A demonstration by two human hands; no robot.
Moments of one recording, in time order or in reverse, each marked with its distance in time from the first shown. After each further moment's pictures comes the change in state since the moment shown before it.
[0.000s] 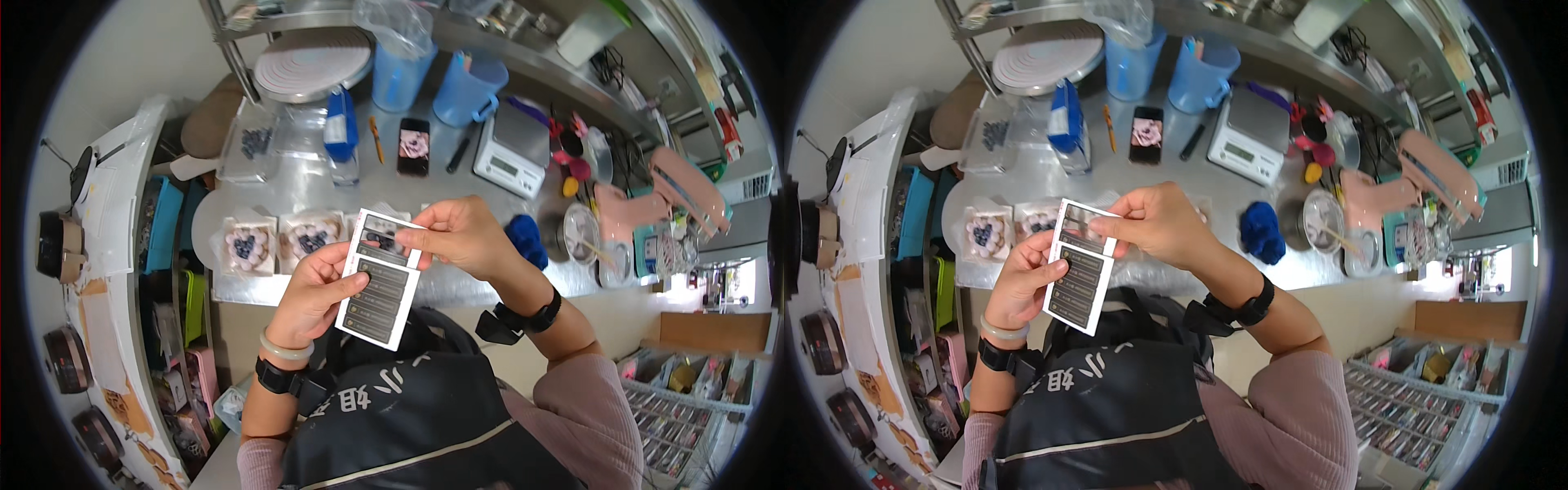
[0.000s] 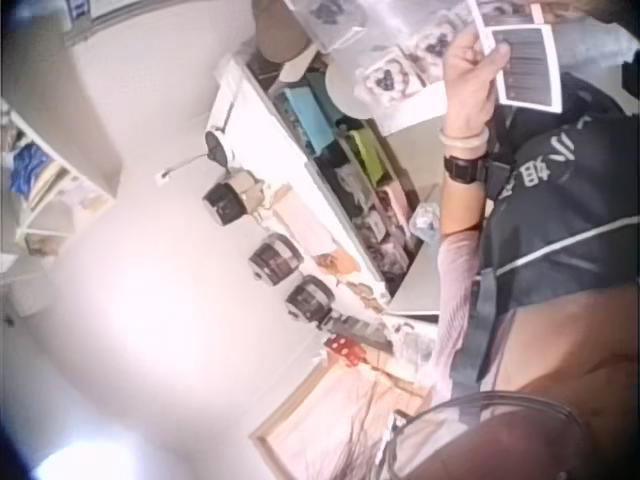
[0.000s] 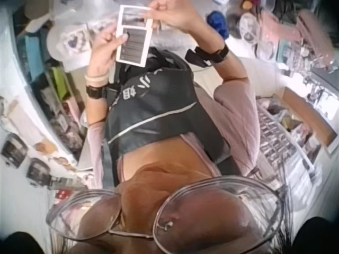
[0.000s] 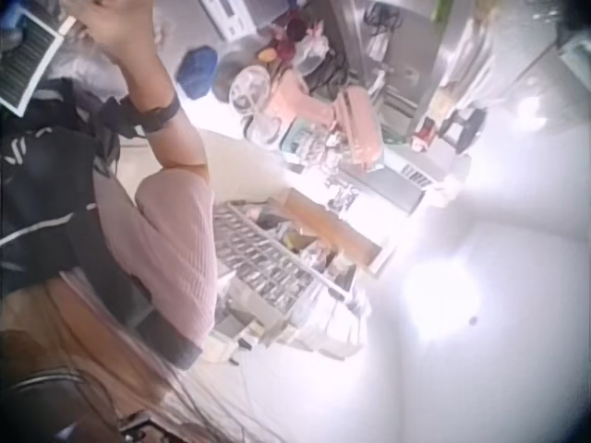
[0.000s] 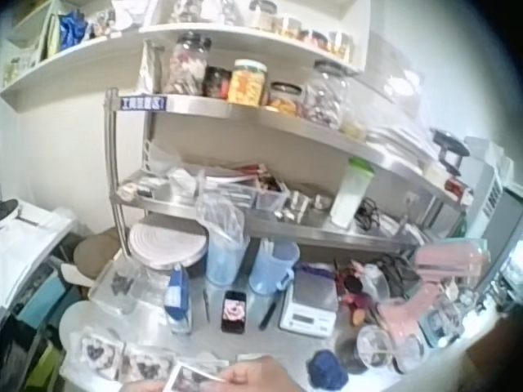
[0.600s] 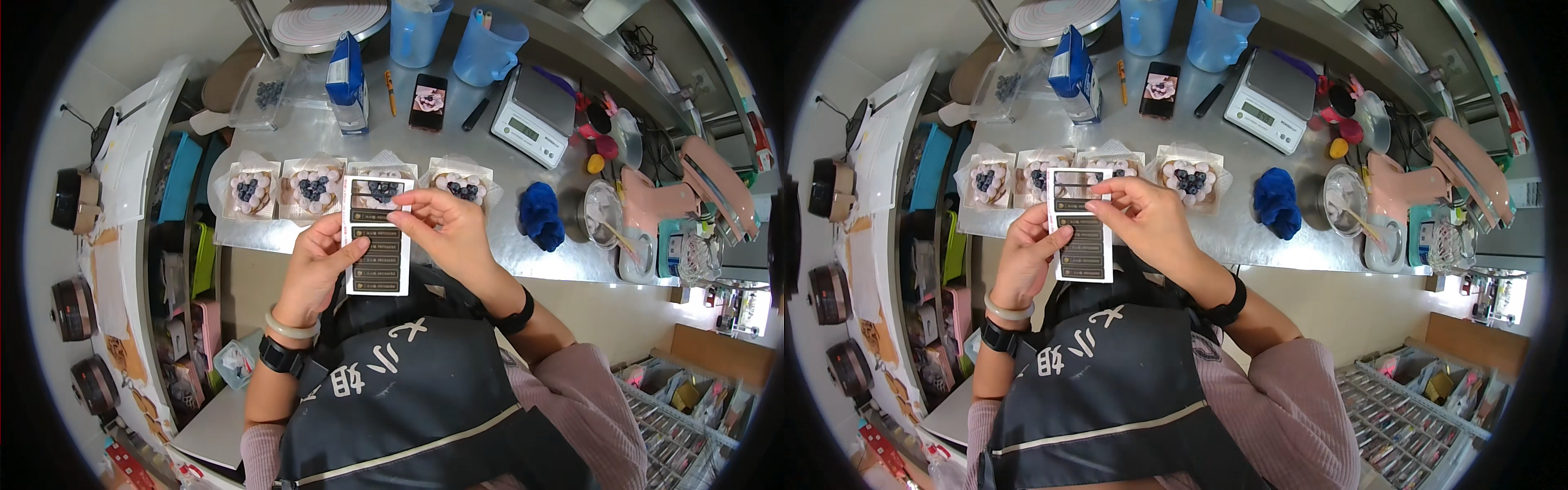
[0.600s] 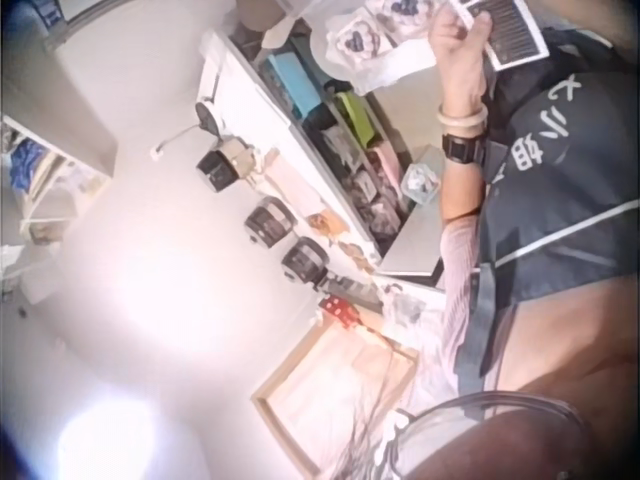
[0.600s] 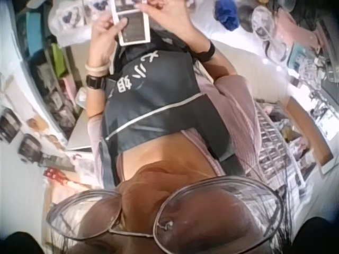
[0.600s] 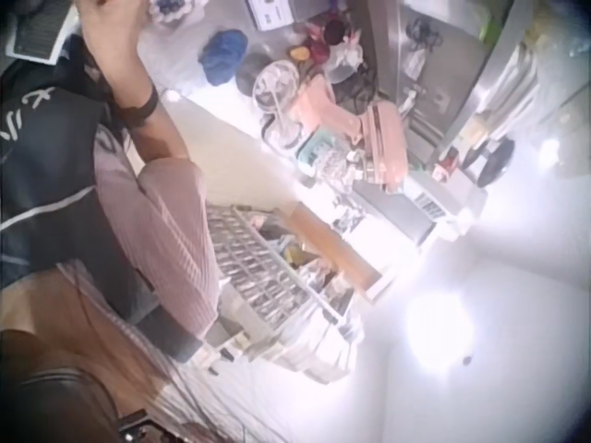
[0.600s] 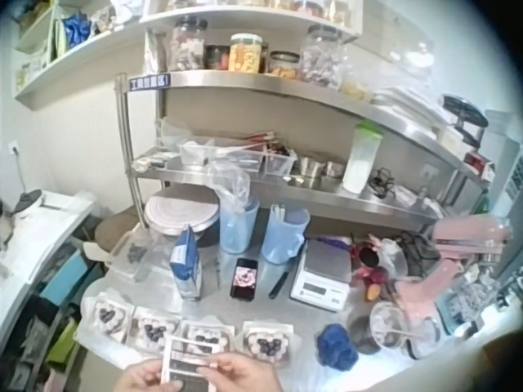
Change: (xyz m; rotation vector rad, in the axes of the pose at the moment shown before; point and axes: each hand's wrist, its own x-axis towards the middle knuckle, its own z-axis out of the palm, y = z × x) left_hand -0.025 -0.065 0.023 0.224 0.258 0.177; right_hand -0.037 0.094 0.016 0.011 0.158 -0.347
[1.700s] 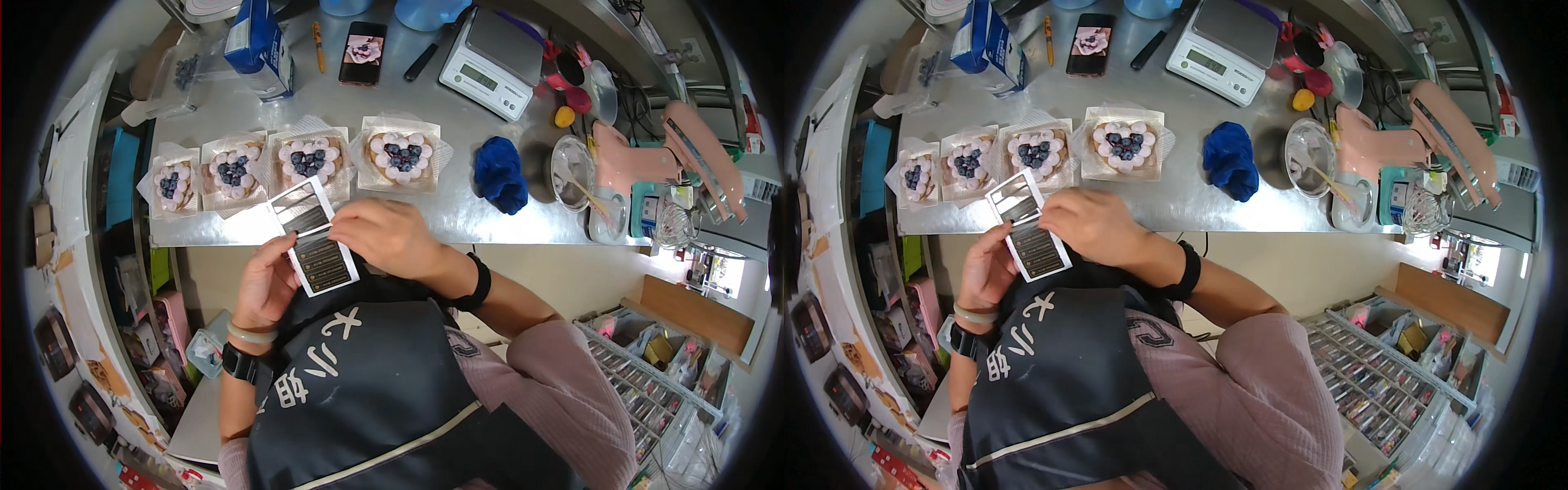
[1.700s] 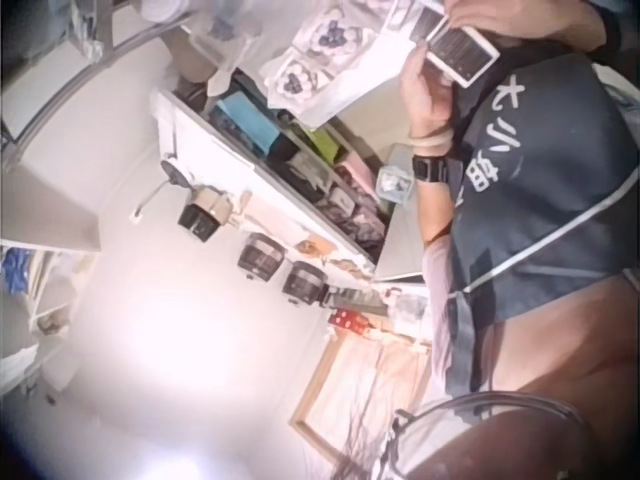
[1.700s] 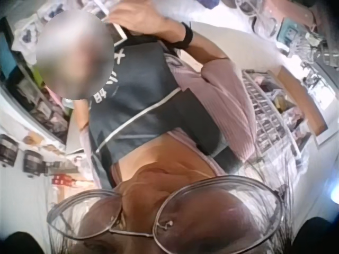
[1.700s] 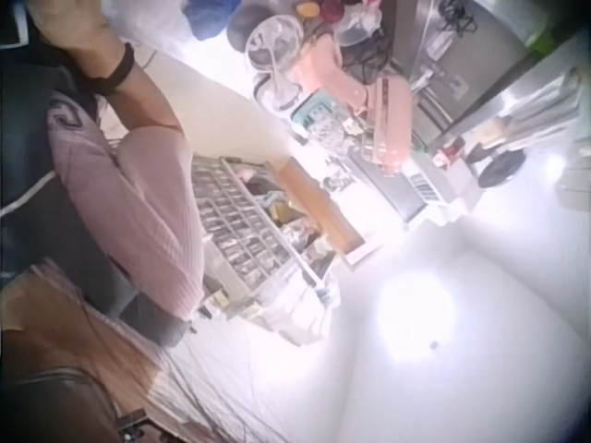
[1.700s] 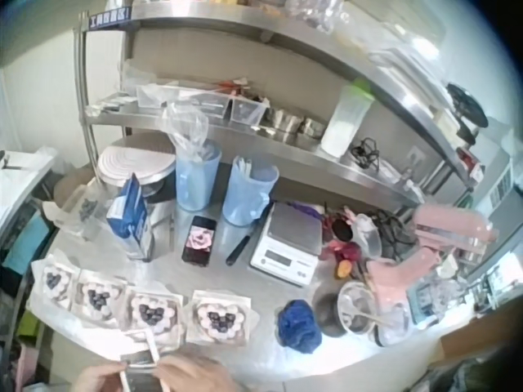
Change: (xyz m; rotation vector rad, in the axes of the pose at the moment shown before) left_hand 0.012 -0.062 -0.013 -0.307 0.211 -0.479; right_hand -0.013 0.061 -0.039 -0.704 -0.130 -0.594
